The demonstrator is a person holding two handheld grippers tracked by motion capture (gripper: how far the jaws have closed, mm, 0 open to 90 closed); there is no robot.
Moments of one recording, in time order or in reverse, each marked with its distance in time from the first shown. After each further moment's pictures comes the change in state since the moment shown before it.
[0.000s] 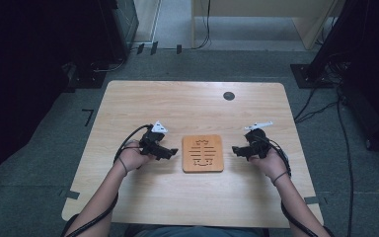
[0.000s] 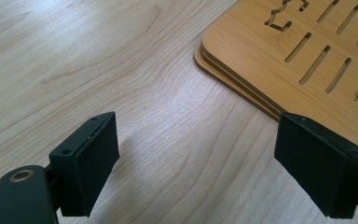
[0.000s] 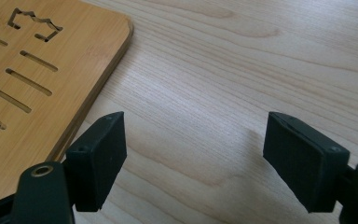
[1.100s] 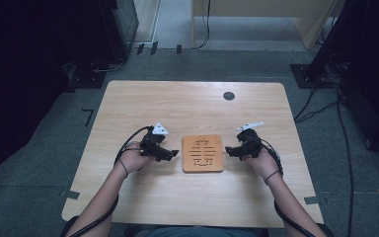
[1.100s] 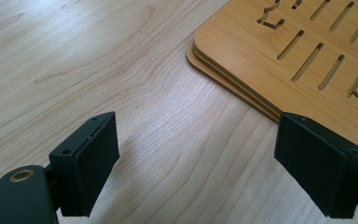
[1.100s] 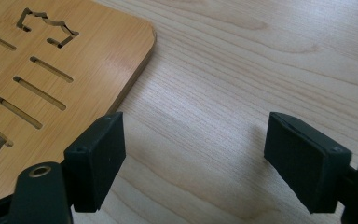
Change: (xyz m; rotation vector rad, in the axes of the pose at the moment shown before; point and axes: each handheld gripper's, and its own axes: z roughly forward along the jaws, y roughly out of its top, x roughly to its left) left arm -0.006 -0.002 0.000 -0.007 0.002 0.008; right arm 0.017 0.007 0.016 0.000 -0.006 -0.038
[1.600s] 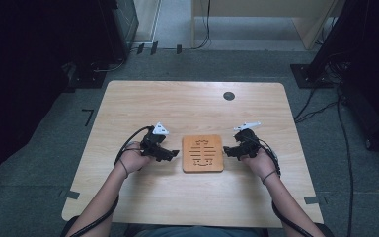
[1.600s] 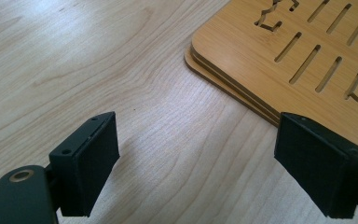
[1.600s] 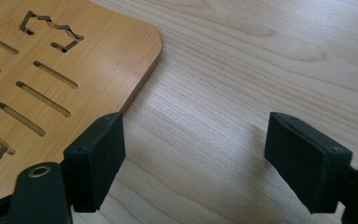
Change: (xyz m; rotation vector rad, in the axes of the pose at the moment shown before) left arm -0.001 0.001 0.000 -0.006 -0.001 0.004; right arm 0.005 0.002 0.004 -0.009 -0.009 -0.016
